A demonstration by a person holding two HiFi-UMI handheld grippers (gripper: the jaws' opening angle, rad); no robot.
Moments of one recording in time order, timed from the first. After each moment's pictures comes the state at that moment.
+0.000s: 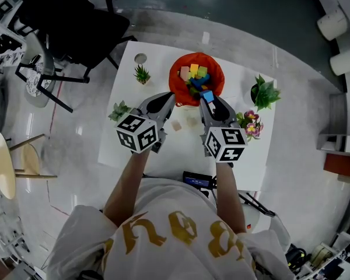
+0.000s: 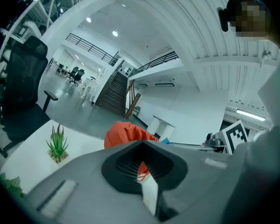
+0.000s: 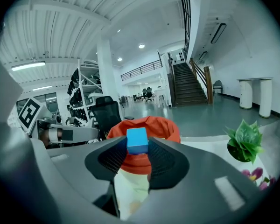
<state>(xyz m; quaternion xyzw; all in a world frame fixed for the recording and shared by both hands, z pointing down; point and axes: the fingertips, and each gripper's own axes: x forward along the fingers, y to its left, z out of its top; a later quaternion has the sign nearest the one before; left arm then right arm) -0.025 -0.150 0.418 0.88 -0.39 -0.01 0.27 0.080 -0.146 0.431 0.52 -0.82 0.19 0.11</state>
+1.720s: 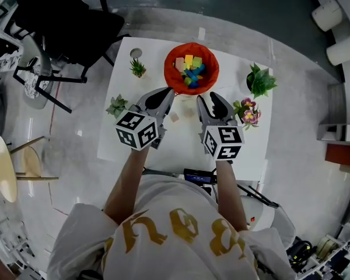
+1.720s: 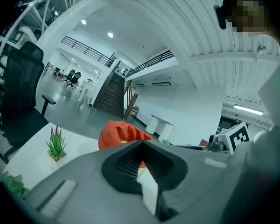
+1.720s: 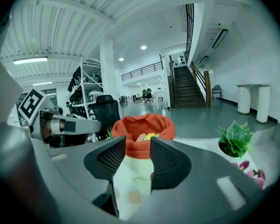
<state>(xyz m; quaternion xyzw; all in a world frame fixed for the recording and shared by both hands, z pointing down) -0.015 -0.129 0.411 0.89 -0.39 0.00 0.24 0.088 -0.114 0.435 0.53 -0.82 0.17 0.13</state>
